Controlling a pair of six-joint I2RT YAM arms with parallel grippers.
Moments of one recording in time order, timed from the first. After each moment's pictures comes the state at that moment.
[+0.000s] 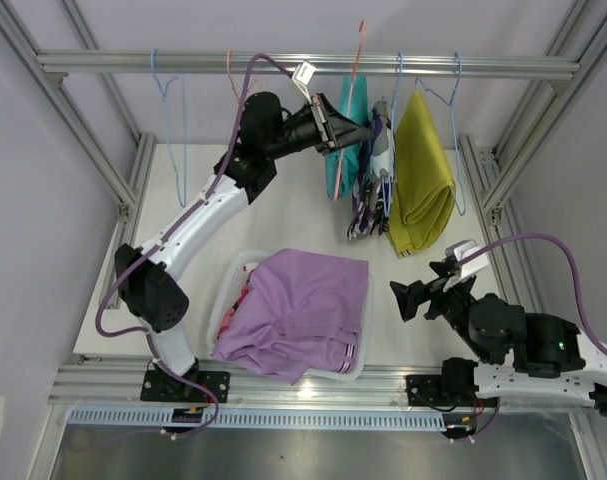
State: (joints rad) left arm -0.59 1.78 1.81 0.09 0.58 -0.98; right arm 1.42 0.48 0.91 -0.71 0.90 0.27
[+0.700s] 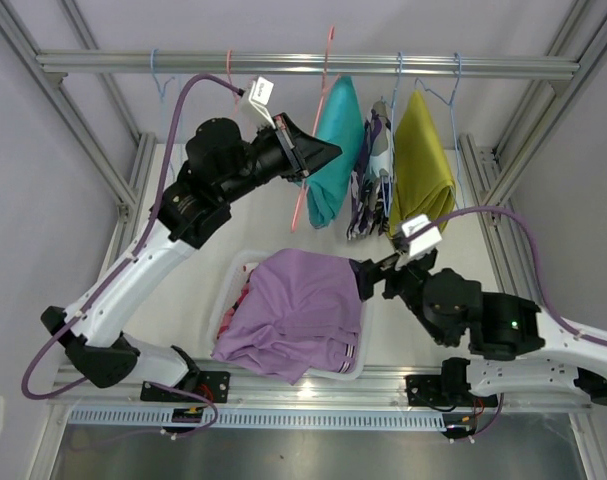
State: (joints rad) left arm -0.73 1.39 1.71 -0.29 0.19 -0.78; right arm 1.42 0.81 1.12 -0.51 0.91 0.14
